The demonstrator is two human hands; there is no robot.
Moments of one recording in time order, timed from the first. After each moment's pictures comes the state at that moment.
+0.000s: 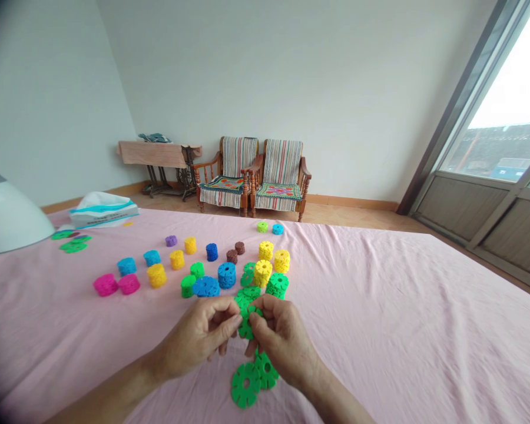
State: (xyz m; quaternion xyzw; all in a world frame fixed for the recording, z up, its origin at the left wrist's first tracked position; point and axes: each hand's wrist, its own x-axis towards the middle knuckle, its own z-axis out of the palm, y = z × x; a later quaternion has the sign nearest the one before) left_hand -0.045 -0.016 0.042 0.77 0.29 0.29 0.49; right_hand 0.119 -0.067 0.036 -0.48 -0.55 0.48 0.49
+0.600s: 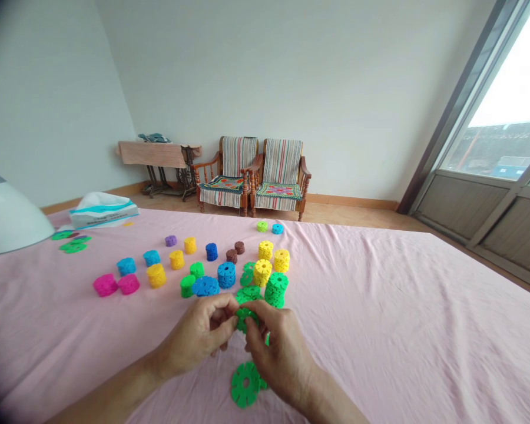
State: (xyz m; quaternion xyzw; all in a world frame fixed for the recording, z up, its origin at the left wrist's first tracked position) left_hand -0.043 -0.012 0.035 0.76 0.34 0.28 0.47; right_hand 0.117 -0.073 0.030 -0.52 -0.67 0.28 0.44
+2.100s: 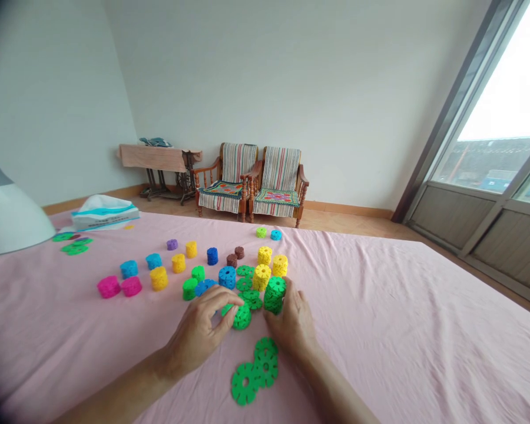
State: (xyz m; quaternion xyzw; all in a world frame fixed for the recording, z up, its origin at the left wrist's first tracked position) left_hand -0.046 -0.006 0.027 0.85 0.27 0.42 0.15; right_hand 0.157 -0.029 -0.029 -0.66 -0.63 -0.01 0.41
